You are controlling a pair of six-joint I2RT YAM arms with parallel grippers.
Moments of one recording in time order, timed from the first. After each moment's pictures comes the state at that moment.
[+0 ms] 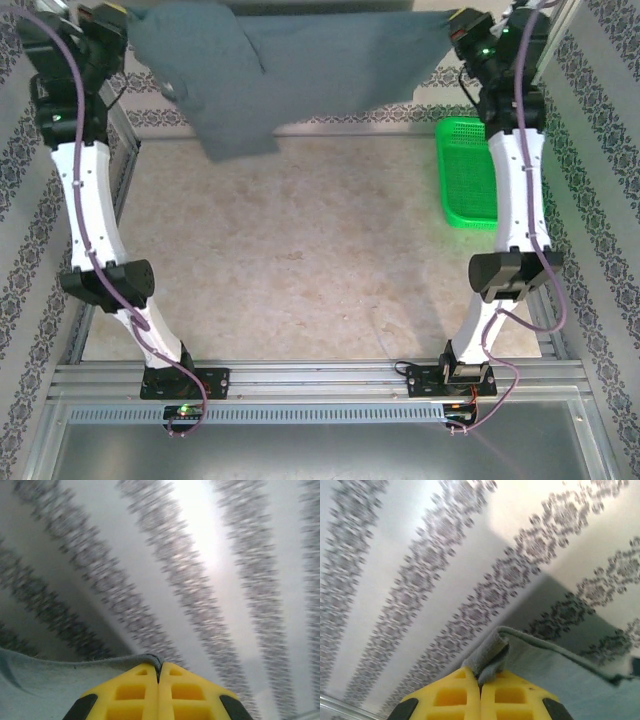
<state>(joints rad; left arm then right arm) 0.26 1.81 2.46 -0.49 0.34 -1.11 -0.02 1.87 2.36 -0.43 -0.25 0.99</state>
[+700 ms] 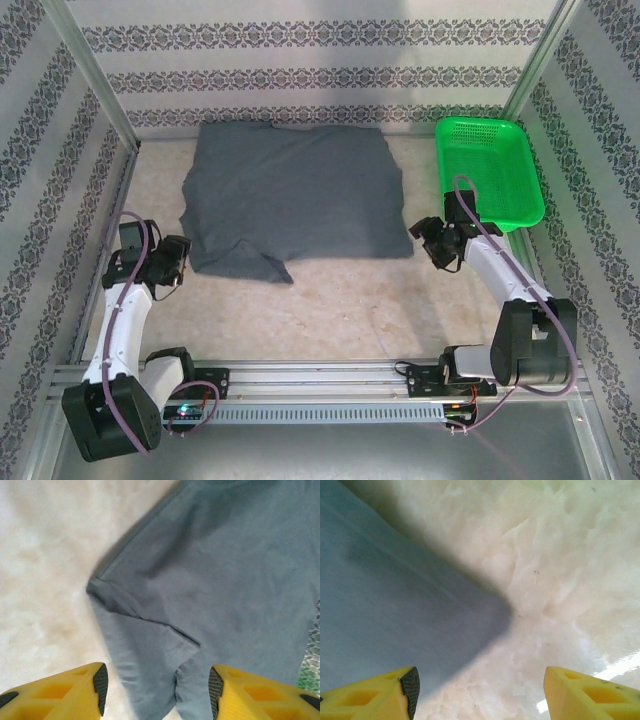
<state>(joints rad) 0.25 0.95 0.69 -0.66 0.25 -1.13 0.02 1.33 0.86 -0.62 -0.18 0.95</state>
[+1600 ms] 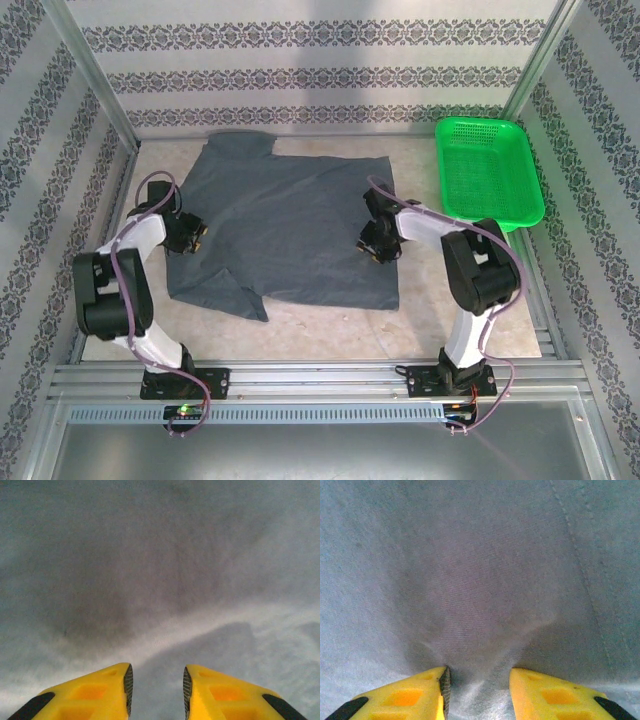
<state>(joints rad) 0.19 1.65 1.02 -0.55 0.24 -0.97 0.38 1.86 1.17 -0.63 -0.13 1.02</state>
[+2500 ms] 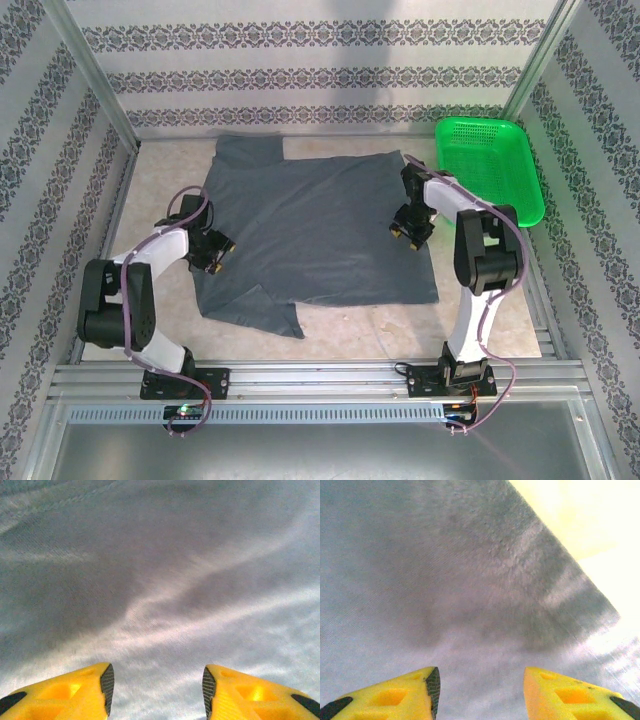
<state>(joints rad) -0.05 1.53 0.90 -0.61 0.17 -1.01 0.14 1.93 1.39 -0.95 -0.07 0.88</state>
